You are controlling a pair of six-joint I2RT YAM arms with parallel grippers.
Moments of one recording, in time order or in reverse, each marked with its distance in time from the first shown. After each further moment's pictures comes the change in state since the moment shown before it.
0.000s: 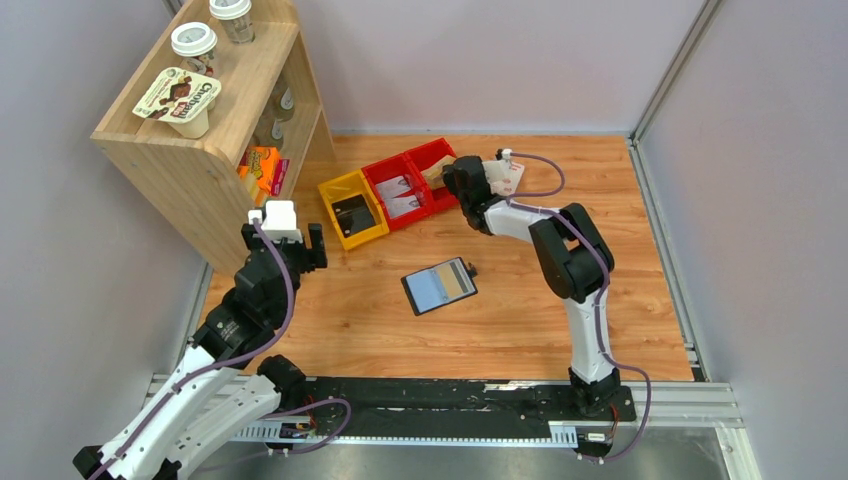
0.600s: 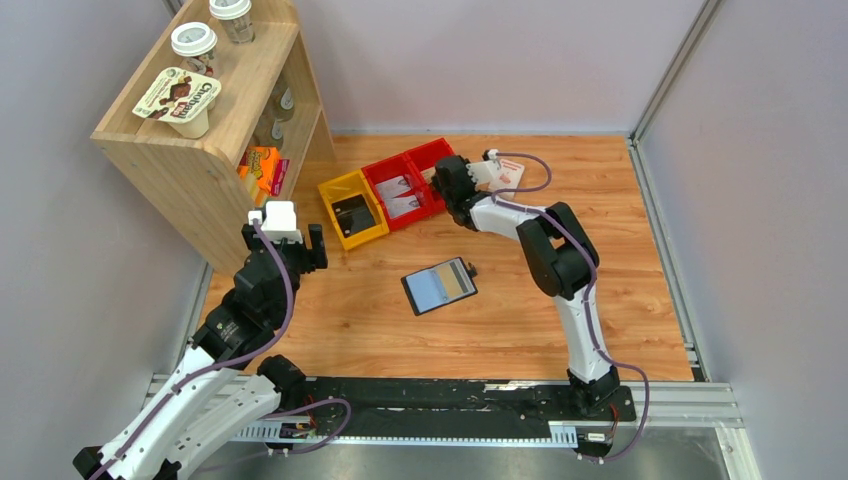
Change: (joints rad) left arm 0.001 -0.005 -0.005 0.005 0.011 0.000; right arm 0.055 0.101 0.170 -0.181 0.121 0.004
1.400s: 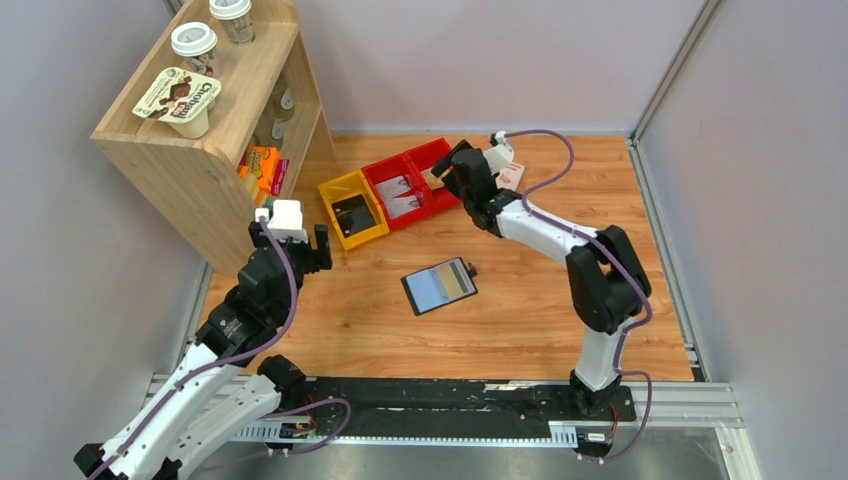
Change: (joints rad) left arm 0.004 0.014 0.000 0.001 0.047 0.000; right arm 0.027 -0.308 -0.184 -0.118 -0.057 -0.233
